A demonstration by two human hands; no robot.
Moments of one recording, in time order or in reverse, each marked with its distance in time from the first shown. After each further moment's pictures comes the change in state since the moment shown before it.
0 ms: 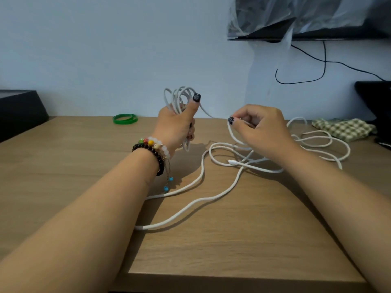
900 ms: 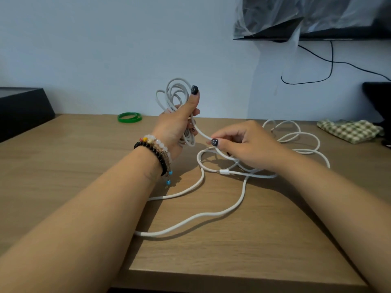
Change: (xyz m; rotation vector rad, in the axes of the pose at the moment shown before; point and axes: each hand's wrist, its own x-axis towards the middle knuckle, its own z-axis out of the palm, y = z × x) left_hand -0.002 0.004 -0.004 -0.101 0.092 -0.190; right_hand -0.012 -0.024 0.010 0.061 -0.483 0.040
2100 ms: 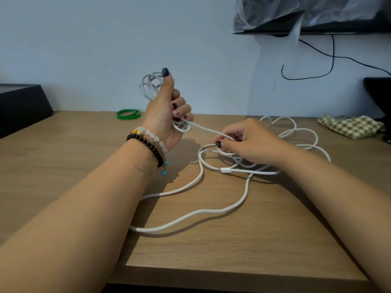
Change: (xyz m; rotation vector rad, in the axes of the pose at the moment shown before) left_hand 0.002 0.015 -0.003 -0.579 -0.159 -0.046; right_hand 0.004 0.008 -0.003 -0.173 -0.026 0.116
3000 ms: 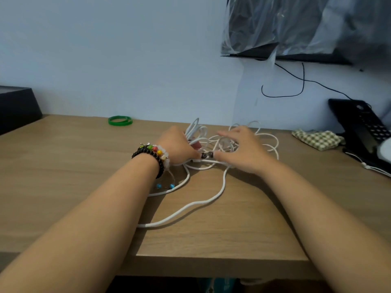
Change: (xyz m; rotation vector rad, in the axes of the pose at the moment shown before) left_hand -0.012 -0.022 -0.007 1.545 -0.043 -0.016; right_hand -0.011 0.015 -0.003 -0.156 0.176 0.182
